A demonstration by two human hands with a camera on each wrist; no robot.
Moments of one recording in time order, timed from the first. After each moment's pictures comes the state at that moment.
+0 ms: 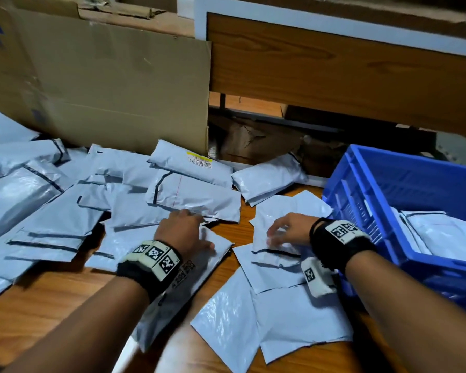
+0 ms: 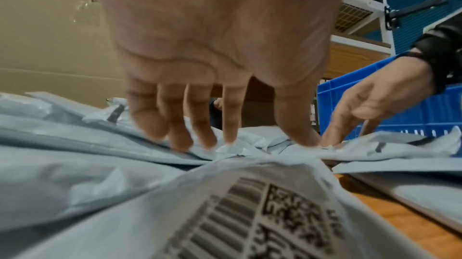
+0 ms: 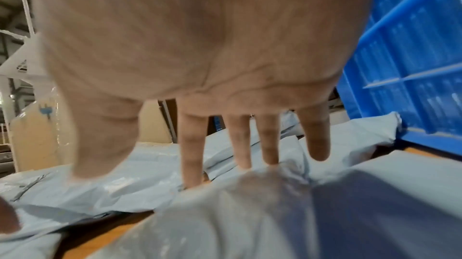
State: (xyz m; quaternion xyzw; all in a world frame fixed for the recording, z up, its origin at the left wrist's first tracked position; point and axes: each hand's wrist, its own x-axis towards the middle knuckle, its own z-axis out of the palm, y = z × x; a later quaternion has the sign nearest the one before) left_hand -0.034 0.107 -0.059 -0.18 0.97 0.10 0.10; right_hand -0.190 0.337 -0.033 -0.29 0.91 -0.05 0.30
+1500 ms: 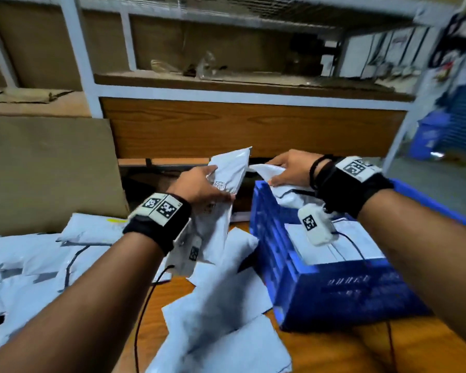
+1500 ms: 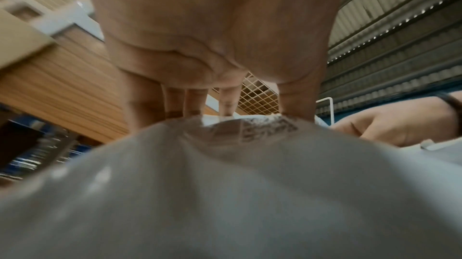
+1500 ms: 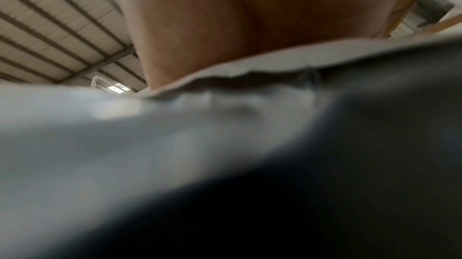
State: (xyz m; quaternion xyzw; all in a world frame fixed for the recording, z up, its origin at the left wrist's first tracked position) left_hand -0.172 0.230 0.128 -0.04 0.94 0.33 -0.07; right_hand -0.227 0.452 0.183 -0.20 0.97 -0.11 0.03
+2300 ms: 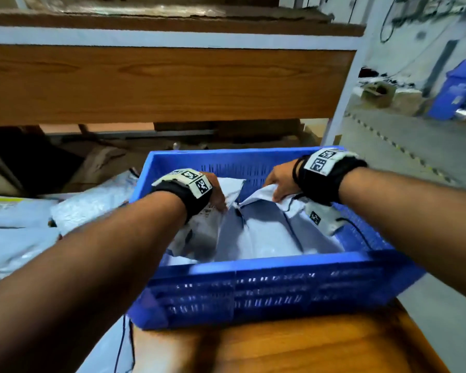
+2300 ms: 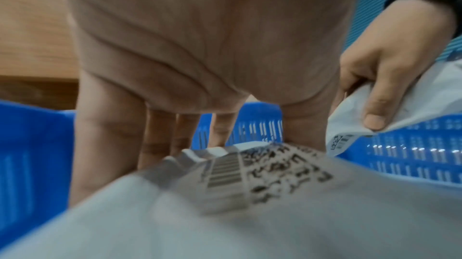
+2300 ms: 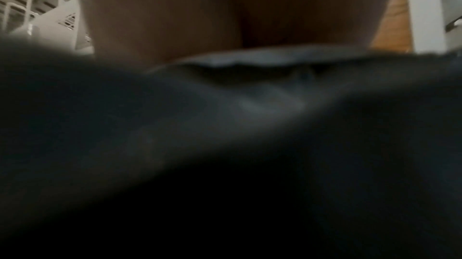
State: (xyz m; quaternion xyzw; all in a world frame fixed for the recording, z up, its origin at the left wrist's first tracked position) left_hand -0.357 0.510 0.033 -0.08 0.98 -0.03 0.19; right_hand -0.376 0.697 0.083 -0.27 0.93 0.13 0.21
